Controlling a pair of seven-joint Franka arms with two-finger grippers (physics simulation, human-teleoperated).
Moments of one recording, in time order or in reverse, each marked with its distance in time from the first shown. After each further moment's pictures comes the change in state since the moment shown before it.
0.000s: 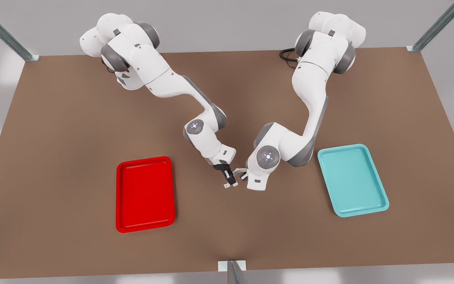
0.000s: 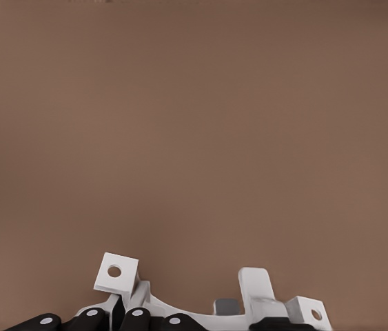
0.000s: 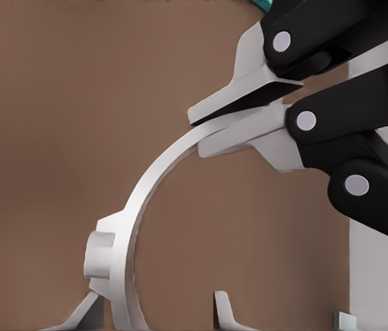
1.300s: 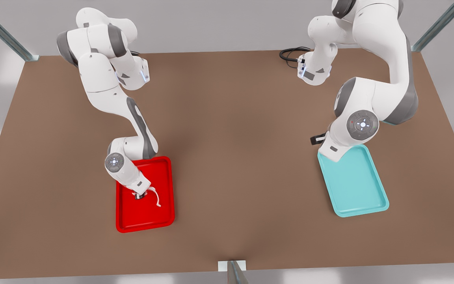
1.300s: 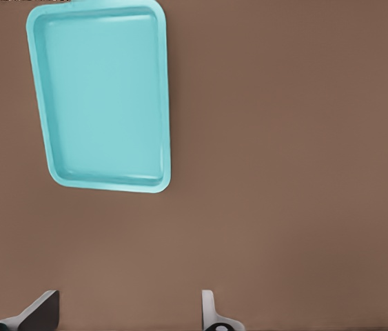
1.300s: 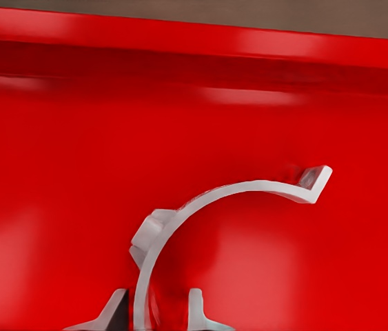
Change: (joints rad) left arm 0.359 -0.513 -0.117 -0.336 0.223 -0.432 0.719; right arm -0.356 -0.163 -0.175 -0.357 0.002 -0.328 -0.247
